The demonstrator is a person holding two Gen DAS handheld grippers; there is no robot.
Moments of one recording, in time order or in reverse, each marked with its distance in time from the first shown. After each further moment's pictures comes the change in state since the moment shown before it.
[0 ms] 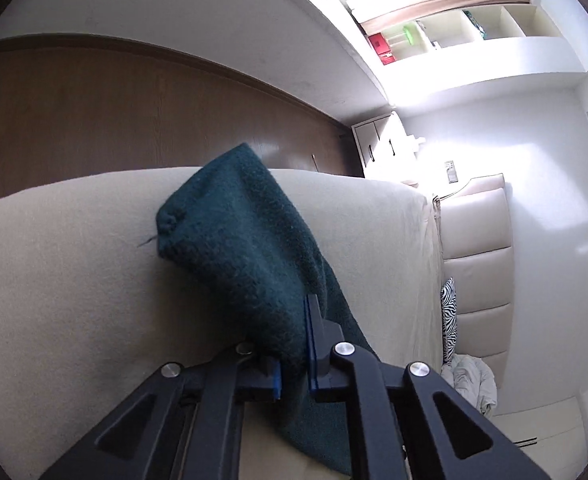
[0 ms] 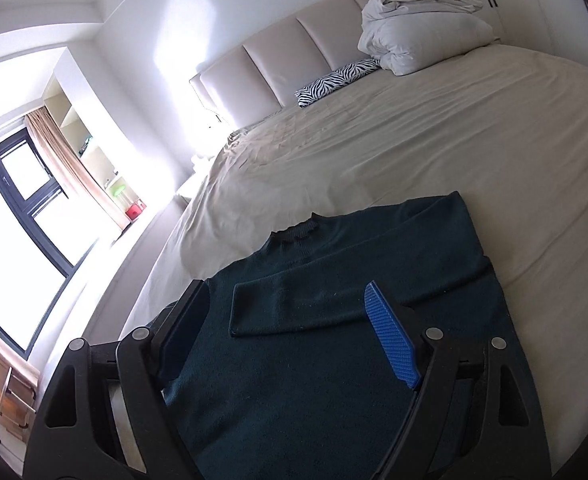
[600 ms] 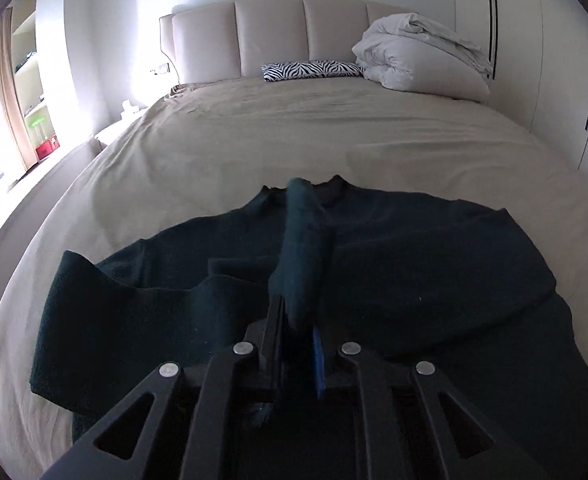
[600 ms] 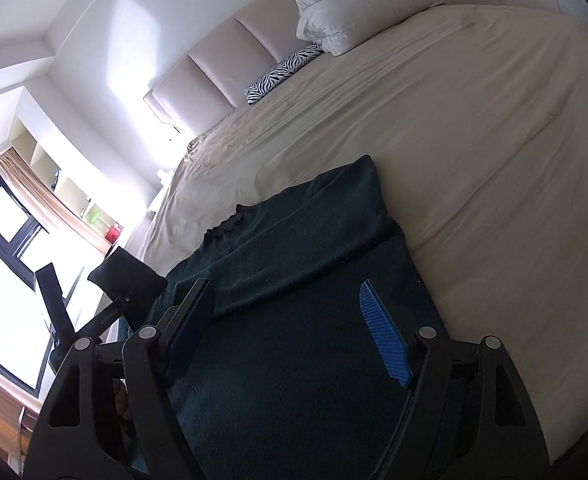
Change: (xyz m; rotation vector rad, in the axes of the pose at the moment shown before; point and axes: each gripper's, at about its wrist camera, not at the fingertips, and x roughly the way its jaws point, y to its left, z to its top) left arm 0.078 -0.250 -0.457 1.472 0.176 0.025; right arm -0.007 -0.125 -0.025 0.189 0.021 -0.074
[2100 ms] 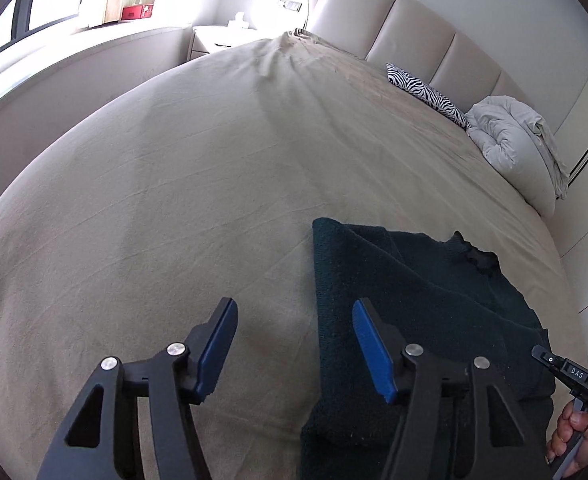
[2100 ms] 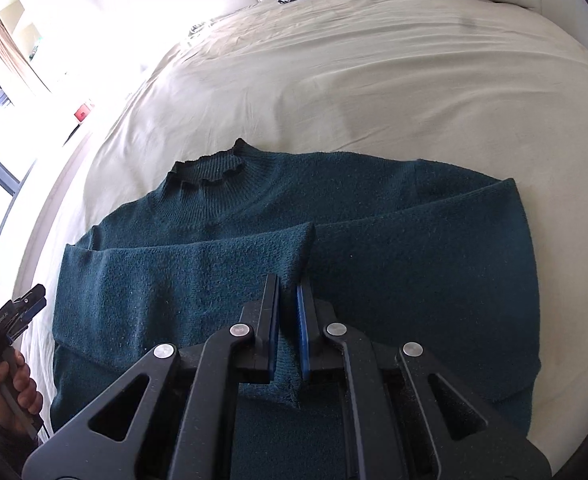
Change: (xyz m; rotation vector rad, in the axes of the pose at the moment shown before) left arm 0.004 0.259 -0.039 -0.542 0.080 -0.031; right arm 0.224 0.079 0.055 -0.316 0.359 -0.127
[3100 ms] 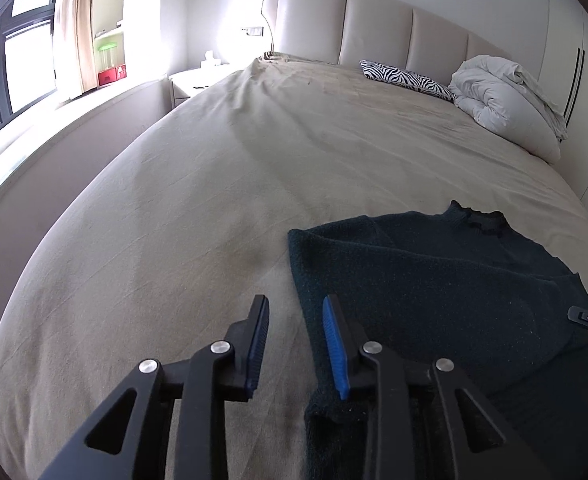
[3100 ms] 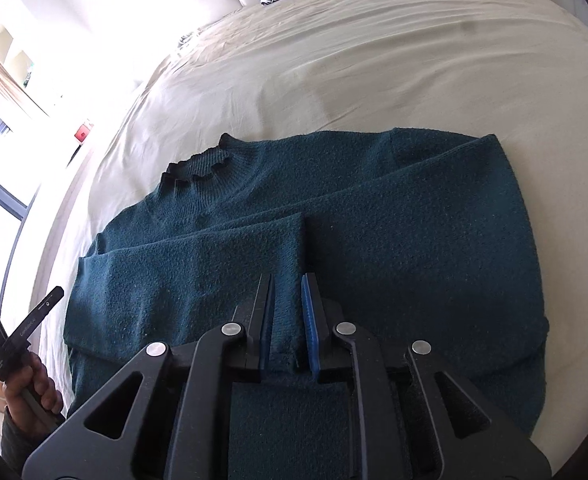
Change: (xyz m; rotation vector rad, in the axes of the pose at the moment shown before) left arm -0.023 -0.036 -0.026 0.252 -0.077 0.123; right arm -0.008 -0.016 -0.022 0.086 -0.004 0.037
